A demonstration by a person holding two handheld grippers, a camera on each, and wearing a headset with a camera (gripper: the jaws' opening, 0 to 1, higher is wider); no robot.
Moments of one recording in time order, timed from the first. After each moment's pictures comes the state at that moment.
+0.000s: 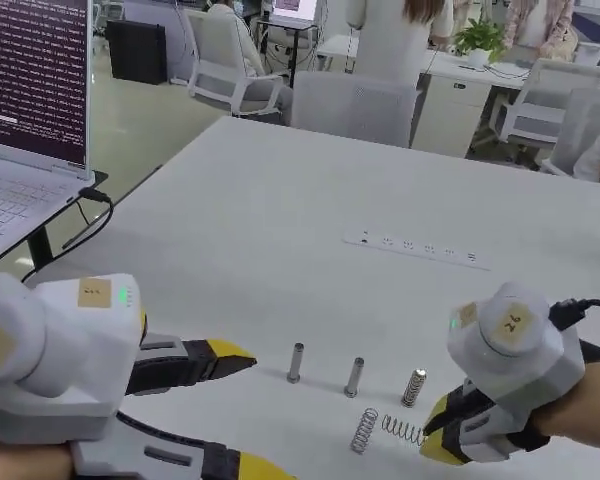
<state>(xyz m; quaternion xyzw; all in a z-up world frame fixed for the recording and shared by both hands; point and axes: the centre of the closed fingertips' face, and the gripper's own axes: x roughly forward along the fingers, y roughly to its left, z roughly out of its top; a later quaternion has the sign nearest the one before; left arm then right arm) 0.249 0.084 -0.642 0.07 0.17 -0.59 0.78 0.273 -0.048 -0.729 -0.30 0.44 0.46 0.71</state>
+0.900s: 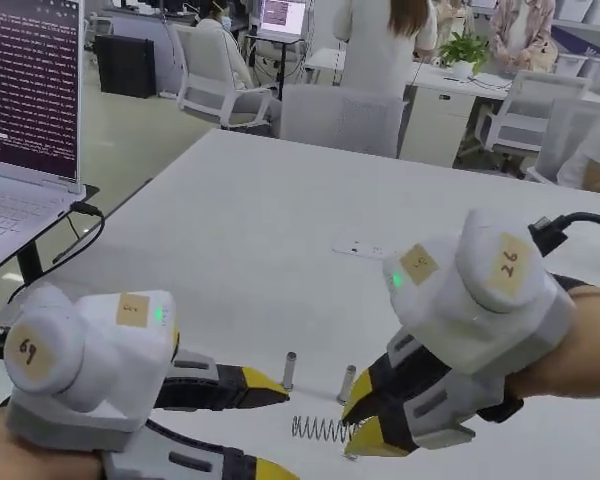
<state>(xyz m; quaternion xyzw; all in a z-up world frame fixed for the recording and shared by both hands) 0.236 0.062 -0.647 0.12 0.14 -0.65 0.73 0.228 0.044 -0.650 -0.37 0.34 0.60 0.63</state>
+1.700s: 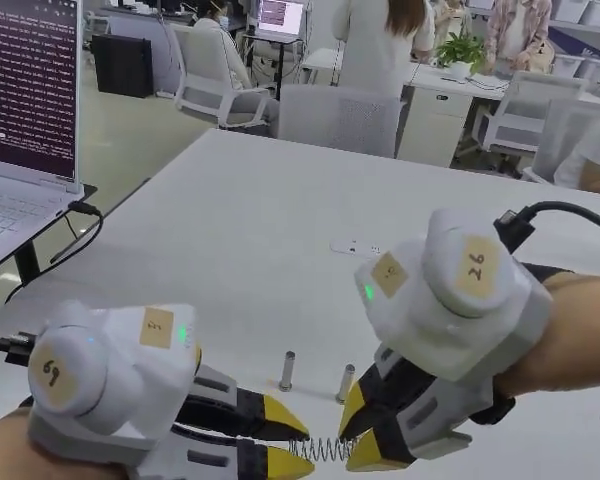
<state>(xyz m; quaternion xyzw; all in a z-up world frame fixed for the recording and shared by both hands) 0.228 0.053 -0.654 0.16 0.12 -0.67 0.71 0.216 0.046 -0.656 -0.40 0.37 0.61 0.58</state>
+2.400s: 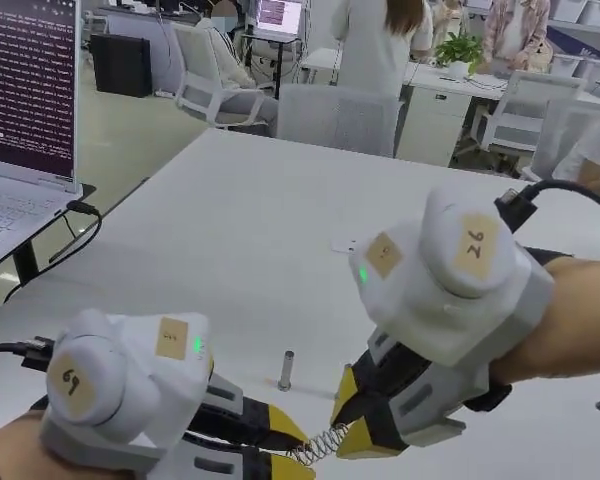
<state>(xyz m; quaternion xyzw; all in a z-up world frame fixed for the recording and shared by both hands) 0.227 0.051 -0.661 0.18 0.13 -0.67 0.71 0.219 0.055 -0.641 -0.40 0.35 0.60 0.60</state>
